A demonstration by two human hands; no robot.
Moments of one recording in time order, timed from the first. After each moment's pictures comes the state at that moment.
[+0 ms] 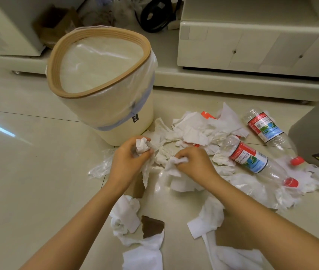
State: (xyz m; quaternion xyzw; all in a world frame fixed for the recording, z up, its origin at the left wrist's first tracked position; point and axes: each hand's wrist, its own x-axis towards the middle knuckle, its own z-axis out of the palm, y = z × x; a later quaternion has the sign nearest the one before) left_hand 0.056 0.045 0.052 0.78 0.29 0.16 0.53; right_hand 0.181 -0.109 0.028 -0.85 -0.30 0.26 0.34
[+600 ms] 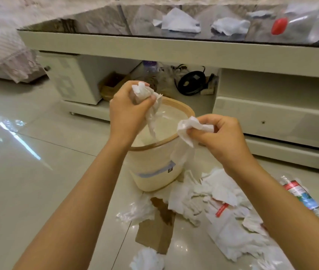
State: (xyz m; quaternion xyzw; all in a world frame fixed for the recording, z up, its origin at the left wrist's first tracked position) left_hand 0.106 0.164 0.238 0.76 0.27 0.43 0.40; right_hand 0.202 -0.009 0.227 -0.72 -0.32 0.16 0.60
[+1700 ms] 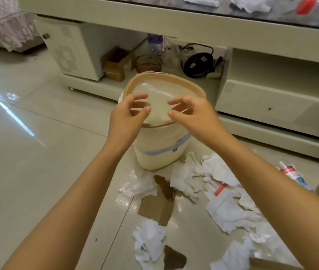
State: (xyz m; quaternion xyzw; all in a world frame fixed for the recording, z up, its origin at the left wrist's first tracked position) left_hand 0.053 0.166 0.182 0.75 0.31 0.35 0.47; right_hand 0.179 0.043 0.211 -0.75 -0.43 0.18 0.47
